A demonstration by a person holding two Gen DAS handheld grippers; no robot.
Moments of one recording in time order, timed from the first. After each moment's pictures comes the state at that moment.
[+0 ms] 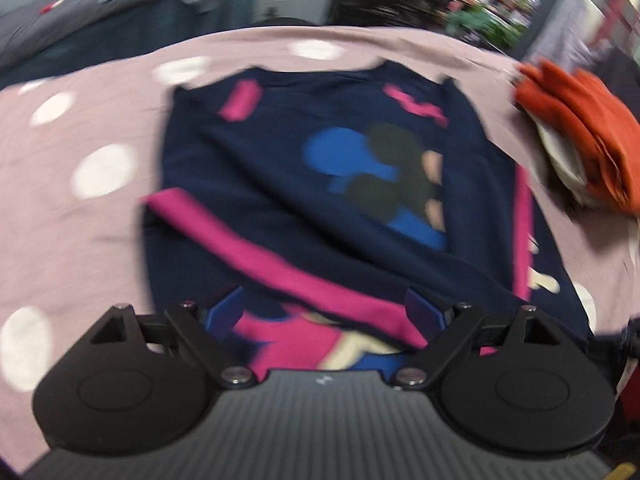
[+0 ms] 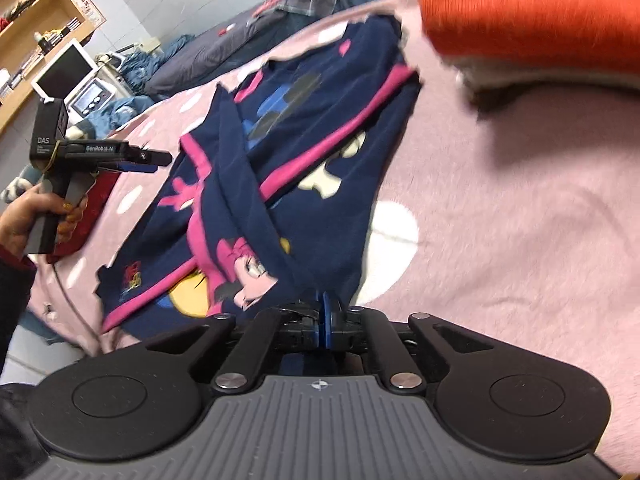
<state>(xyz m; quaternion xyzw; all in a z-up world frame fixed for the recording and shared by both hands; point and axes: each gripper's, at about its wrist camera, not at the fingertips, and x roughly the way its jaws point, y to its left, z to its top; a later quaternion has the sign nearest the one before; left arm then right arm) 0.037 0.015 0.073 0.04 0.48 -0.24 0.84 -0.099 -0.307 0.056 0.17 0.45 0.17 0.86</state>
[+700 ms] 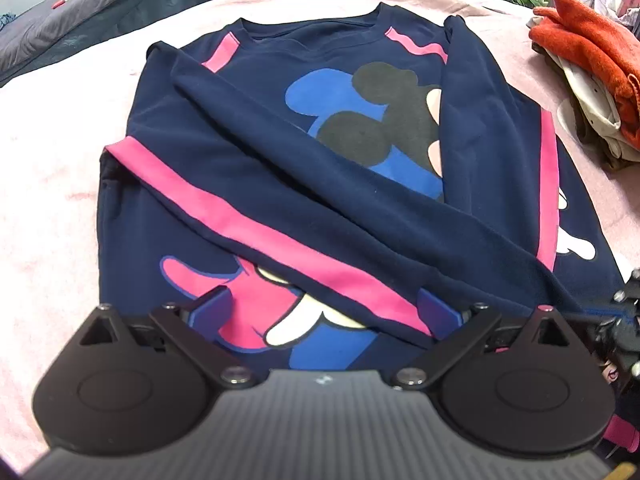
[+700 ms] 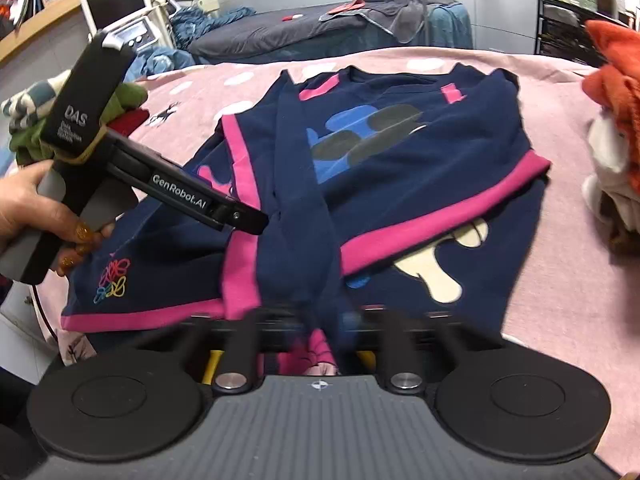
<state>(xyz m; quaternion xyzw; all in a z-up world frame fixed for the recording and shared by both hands) 0.023 -0.023 0.033 0.07 0.51 -0.18 0.84 -0.042 -0.217 0.048 0.03 0.41 0.23 0.88</state>
